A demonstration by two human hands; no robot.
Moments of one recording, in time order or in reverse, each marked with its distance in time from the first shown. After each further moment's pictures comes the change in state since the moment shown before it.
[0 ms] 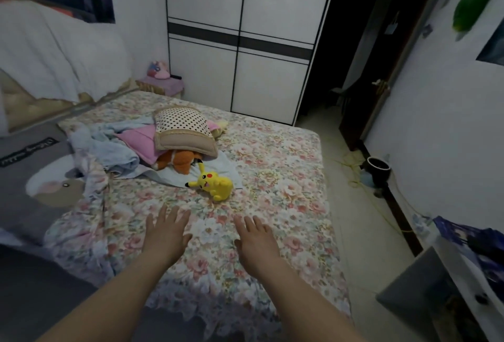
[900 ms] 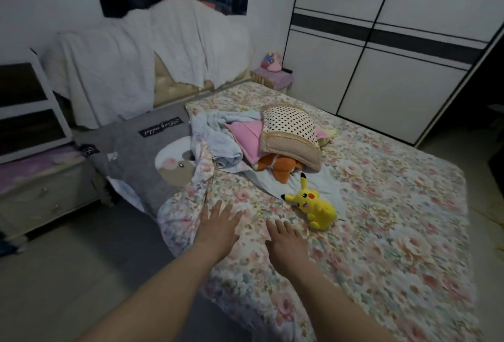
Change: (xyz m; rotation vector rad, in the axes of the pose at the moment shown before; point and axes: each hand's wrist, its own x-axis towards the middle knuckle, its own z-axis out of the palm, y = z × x) left_hand 0.109 -0.177 0.004 -0.016 -0.081 -0.149; right_hand 0.243 -0.156 0.051 -0.075 -0.115 -0.299
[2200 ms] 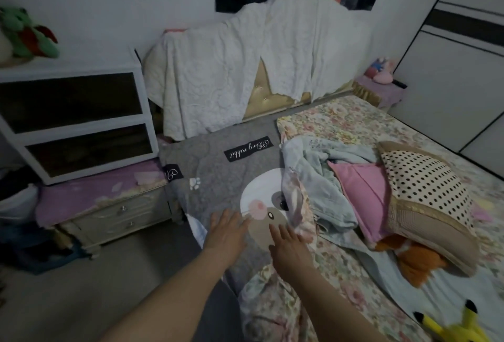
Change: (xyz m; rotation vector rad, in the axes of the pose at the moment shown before) left_hand 0.254 -0.460 -0.004 -0.177 -0.066 -0.252; right_hand 0.467 -0.328 -0.020 -0.060 -0.097 -0.298
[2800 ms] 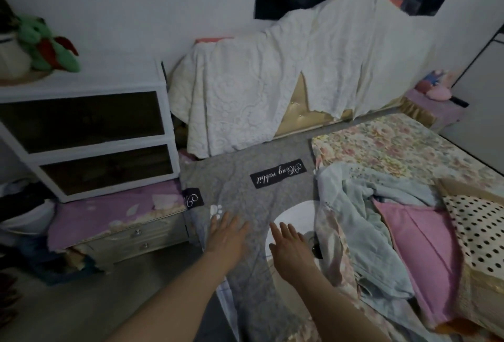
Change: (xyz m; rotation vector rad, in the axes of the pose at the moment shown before) left_hand 0.139 -0.118 -0.052 -0.082 0.013 -0.107; right_hand 0.207 -0.047 -0.047 0.011 -0.016 -0.122
